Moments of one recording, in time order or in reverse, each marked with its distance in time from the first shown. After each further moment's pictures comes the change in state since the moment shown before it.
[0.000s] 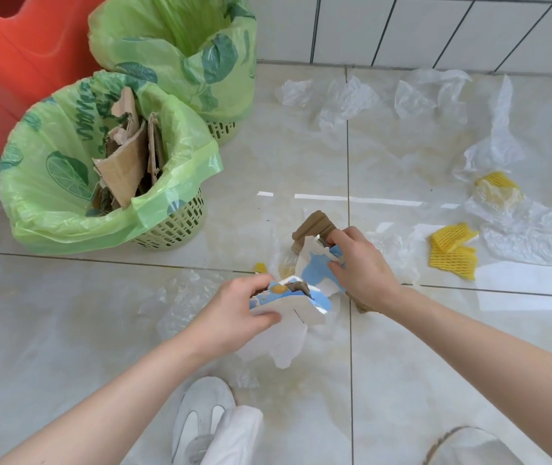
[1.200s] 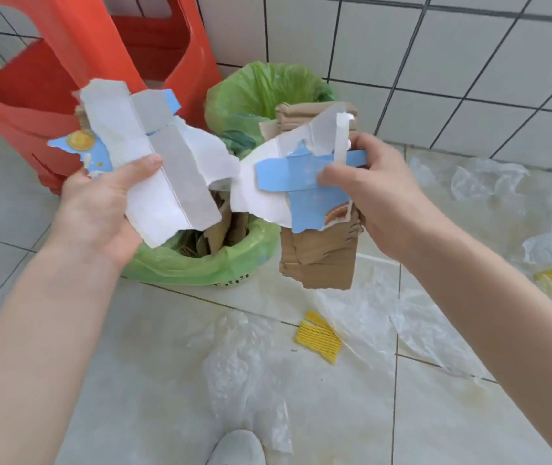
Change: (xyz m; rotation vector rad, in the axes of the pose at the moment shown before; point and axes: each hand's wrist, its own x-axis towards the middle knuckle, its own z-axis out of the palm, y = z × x) left_hand -0.027 0.054 -0.220 -0.979 0.871 0.162; right_hand 0.058 -0.213 -0.133 0.961 0.029 -0.069
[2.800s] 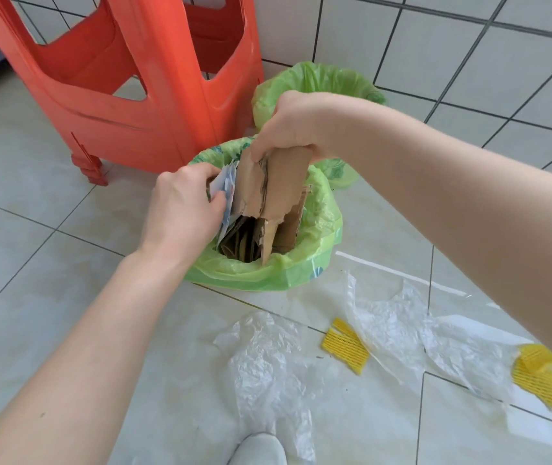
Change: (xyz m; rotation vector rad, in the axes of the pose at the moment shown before) left_hand 0.026 -0.028 -0.029 1.313 0.036 0.481; right_hand 0.076 -0.061 0.130 -0.858 -0.356 0.129
